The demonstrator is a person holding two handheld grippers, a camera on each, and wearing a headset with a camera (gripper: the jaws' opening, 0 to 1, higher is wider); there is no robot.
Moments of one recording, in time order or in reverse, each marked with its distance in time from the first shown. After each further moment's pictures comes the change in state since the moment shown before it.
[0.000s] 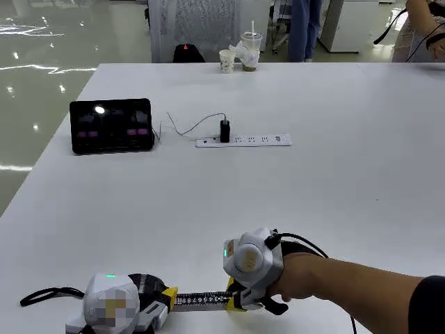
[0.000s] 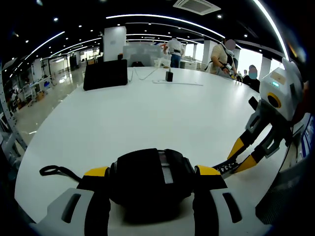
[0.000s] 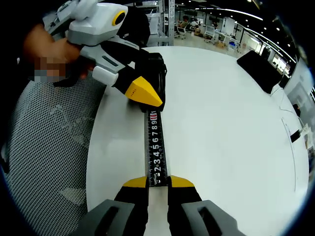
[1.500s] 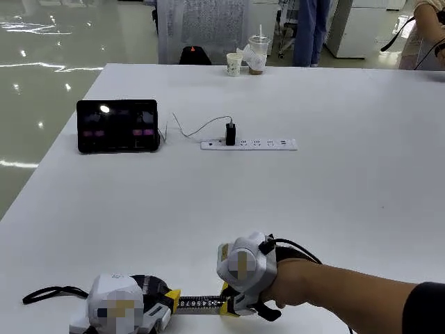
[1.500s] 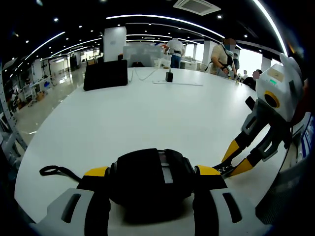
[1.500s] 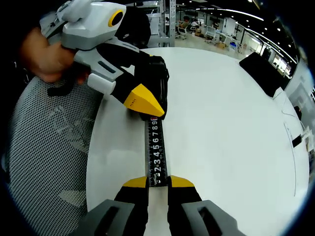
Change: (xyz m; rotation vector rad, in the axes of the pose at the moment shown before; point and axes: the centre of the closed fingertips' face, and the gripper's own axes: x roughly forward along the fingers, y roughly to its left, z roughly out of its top) left arm 0.001 0.001 0.000 -0.001 -0.003 0.000; right arm 0.010 0.000 0.015 -0.005 -0.002 0.007
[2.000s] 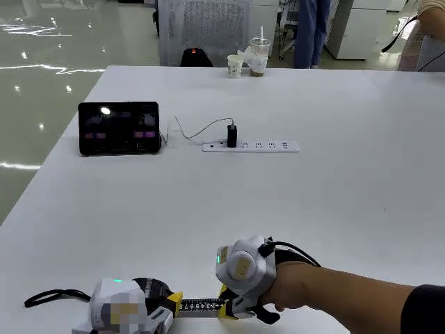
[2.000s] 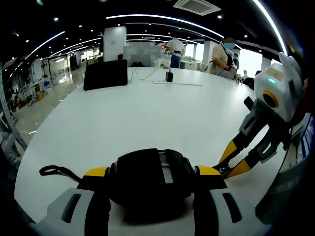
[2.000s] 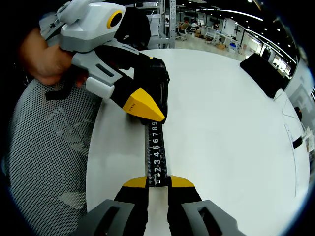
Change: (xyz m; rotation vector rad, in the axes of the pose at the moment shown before) left arm -0.001 0.000 0.000 -0.002 0.003 -0.002; right arm 0.003 0.000 0.007 0.003 -0.008 0.002
